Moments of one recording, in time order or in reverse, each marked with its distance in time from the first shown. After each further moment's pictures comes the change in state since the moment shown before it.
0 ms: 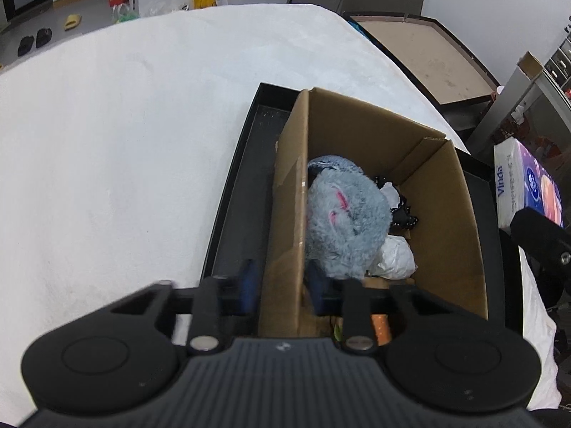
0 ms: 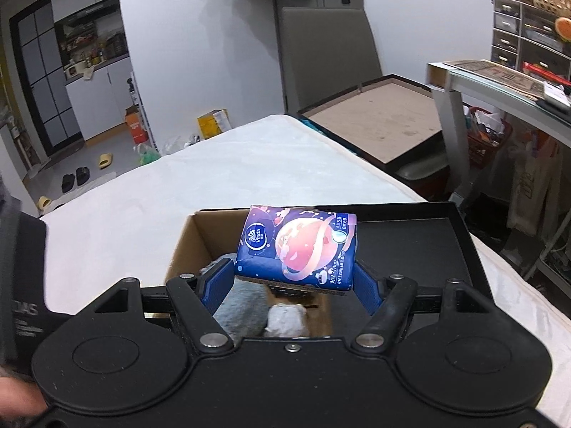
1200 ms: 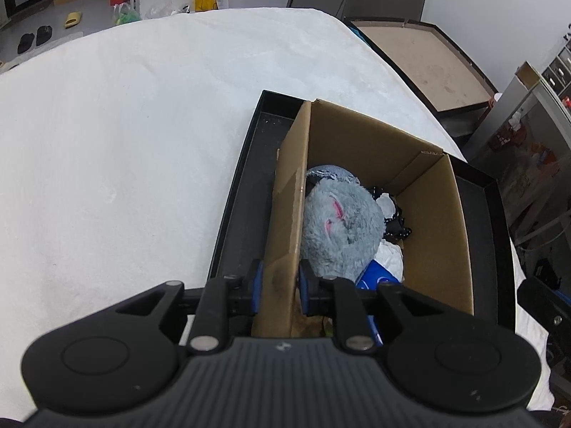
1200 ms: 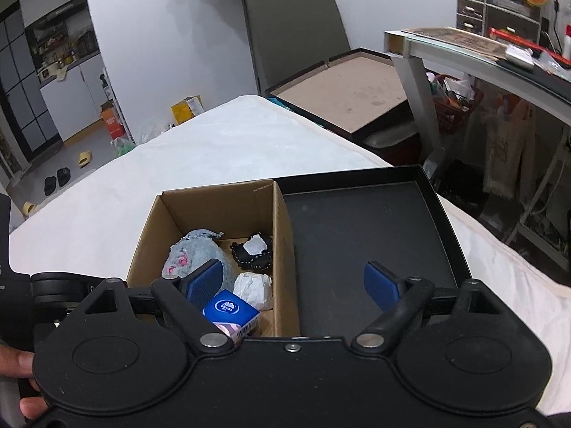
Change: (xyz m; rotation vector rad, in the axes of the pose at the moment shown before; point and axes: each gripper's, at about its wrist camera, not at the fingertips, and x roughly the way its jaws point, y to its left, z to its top) left arm -0.010 0.004 0.008 -0.011 0.002 -0.014; right arm -0.011 -0.030 -0.016 0.093 0.072 -0.060
